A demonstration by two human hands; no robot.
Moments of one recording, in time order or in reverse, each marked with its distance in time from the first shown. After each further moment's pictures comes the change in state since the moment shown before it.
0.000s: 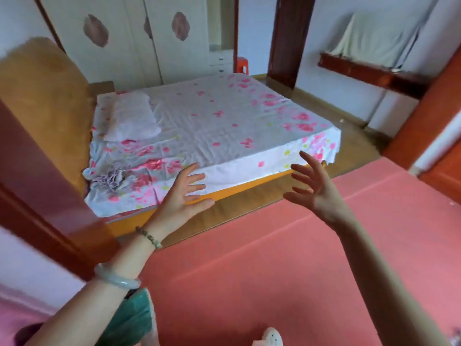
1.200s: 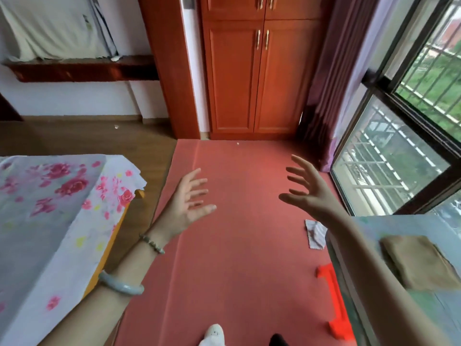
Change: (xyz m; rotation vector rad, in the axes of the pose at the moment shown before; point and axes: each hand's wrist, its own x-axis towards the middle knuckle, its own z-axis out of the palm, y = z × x) left_hand 0.477 0.043 0.585 -0.171 -1.107 0.197; right_hand 0.084 0.141 -0.478 -0.130 1.054 0.319
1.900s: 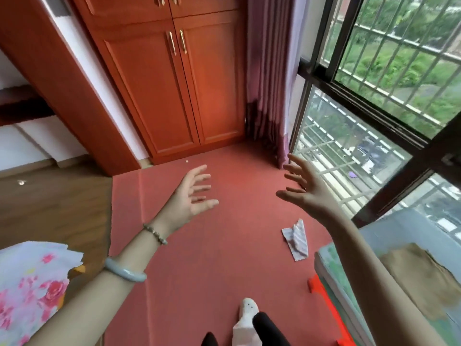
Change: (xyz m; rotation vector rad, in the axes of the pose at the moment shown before) left_hand 0.364 -0.019 0.076 0.078 -0.406 0.027; right_hand 0.230 0.056 -0.121 0.038 0.348 0.101
